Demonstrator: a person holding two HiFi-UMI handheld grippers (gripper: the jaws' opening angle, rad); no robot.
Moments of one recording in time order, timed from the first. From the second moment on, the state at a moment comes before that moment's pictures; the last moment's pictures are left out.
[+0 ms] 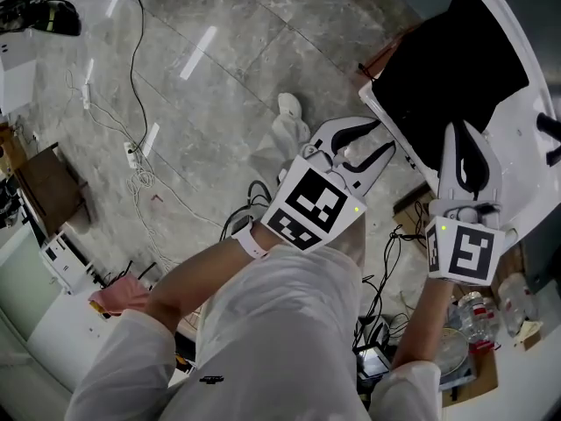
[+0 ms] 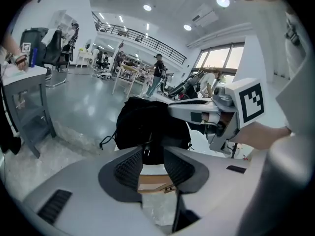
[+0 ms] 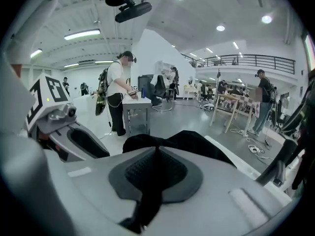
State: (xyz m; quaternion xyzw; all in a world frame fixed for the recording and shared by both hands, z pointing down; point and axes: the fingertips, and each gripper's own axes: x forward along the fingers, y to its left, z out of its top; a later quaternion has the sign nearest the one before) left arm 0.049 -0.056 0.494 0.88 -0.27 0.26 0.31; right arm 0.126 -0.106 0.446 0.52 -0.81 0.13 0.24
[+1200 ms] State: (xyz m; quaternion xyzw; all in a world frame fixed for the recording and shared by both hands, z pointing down) left arm 0.148 -0.129 0.537 0.88 -0.26 0.34 0.22; right arm 0.161 -0.133 0.436 0.58 -0.77 0.21 0.12
